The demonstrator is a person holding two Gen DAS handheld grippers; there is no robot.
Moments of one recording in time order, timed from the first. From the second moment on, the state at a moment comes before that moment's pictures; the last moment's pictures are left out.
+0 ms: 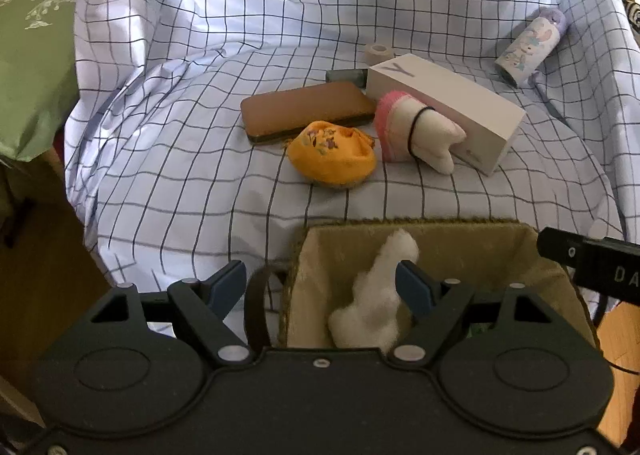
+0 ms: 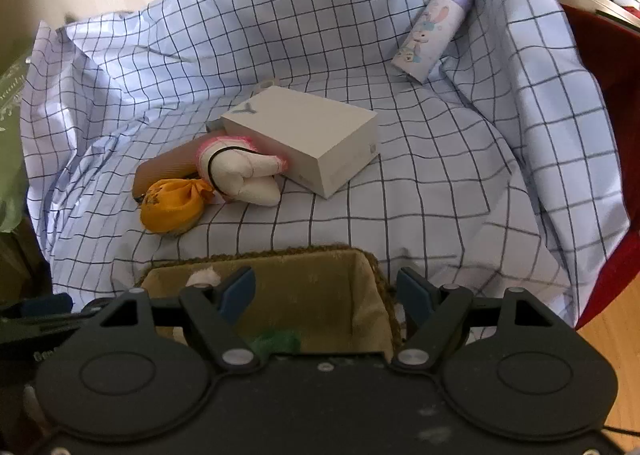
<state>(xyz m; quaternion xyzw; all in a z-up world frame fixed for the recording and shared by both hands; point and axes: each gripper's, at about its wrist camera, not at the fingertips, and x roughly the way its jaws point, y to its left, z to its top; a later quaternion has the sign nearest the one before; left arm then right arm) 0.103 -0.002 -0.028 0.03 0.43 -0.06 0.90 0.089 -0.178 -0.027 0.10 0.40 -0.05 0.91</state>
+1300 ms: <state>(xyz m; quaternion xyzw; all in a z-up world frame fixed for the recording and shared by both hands) 0.287 0.008 -0.032 0.02 0.46 -0.07 0.89 0.431 -0.161 -0.020 0.05 0.42 0.00 0.91</state>
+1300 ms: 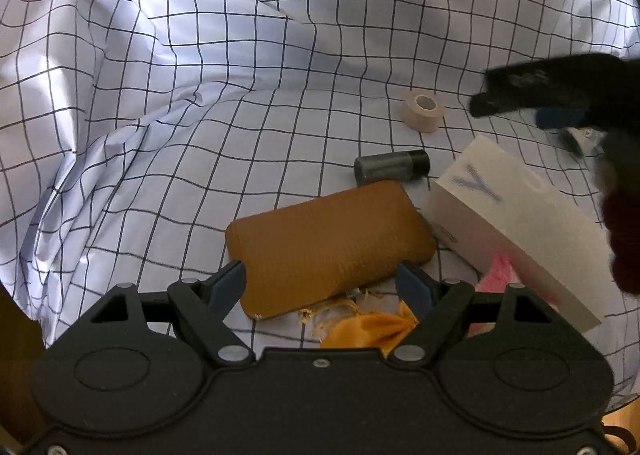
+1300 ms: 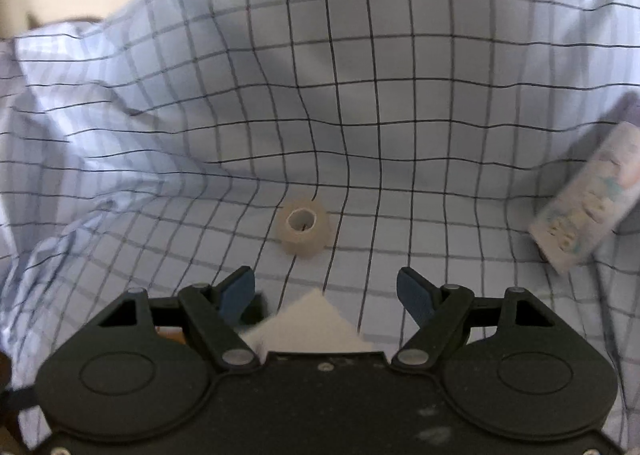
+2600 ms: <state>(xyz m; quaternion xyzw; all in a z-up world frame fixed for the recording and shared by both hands) 0.372 0.006 -0.041 -0.02 0.50 -0.08 0.86 0.499 -0.199 -0.067 0.07 0.45 -0.07 0.89</state>
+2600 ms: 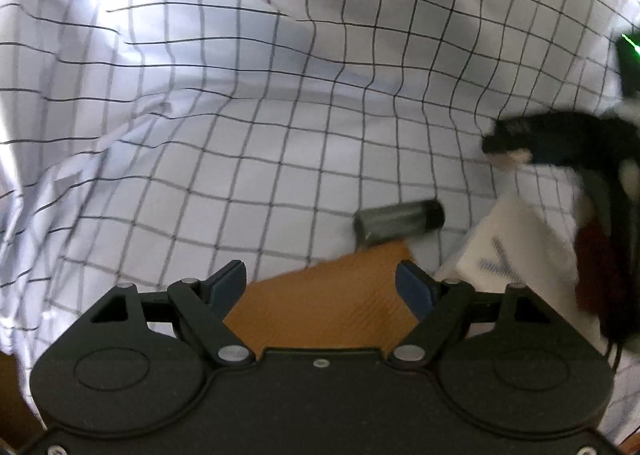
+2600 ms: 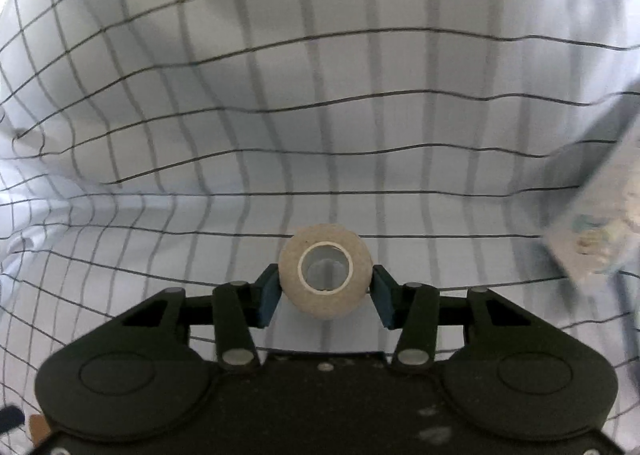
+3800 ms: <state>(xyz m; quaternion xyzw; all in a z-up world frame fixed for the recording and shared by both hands) 0.448 -0.072 -0.073 0.01 0.52 -0.07 0.85 0.416 -0.267 -0.058 0.07 0.41 -0.10 0.91</state>
